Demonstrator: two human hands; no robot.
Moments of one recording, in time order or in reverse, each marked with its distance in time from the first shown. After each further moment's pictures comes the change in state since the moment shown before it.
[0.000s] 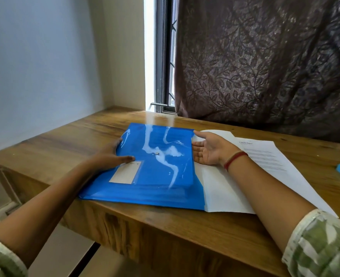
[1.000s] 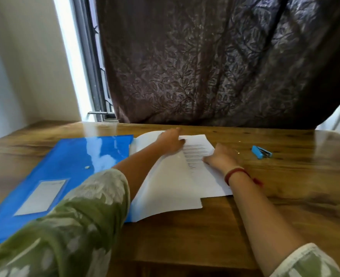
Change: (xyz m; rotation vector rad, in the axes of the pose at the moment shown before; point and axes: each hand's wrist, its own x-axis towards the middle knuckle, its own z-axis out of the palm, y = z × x) left_hand 0.042 0.259 0.219 0.343 -0.112 0.599; right_hand -0.077 0.013 -0.171 -1.112 0.995 -0.272
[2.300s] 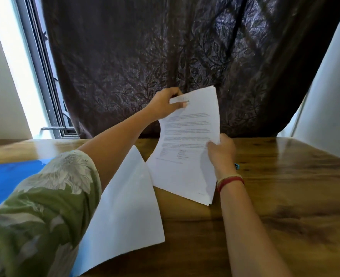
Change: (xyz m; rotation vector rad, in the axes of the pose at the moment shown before) left_hand 0.108 0.090 -0.070 -0.324 0.244 0.456; right_hand 0.045 0.033 -0.056 0.720 0.346 0.058
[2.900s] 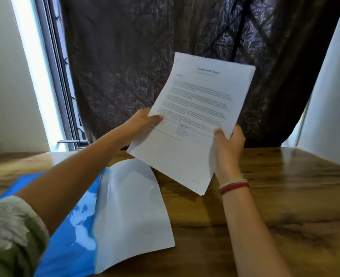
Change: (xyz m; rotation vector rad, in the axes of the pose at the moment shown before) left_hand -0.078 0.008 -0.071 -0.381 -0.080 -0.406; right_hand -0.033 -0.055 -0.009 0.667 0.073 -0.160
